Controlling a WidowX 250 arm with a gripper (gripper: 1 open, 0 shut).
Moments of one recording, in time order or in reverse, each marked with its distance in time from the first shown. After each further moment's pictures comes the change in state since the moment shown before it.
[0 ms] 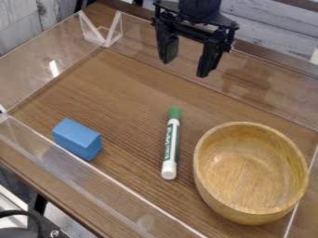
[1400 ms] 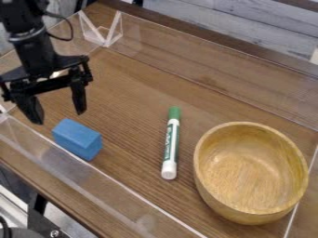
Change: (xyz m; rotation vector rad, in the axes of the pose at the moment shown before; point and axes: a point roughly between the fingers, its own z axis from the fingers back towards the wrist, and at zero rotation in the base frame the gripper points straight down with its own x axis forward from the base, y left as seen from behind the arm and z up) arm -0.115 0.119 -0.055 -0.137 -0.077 0.899
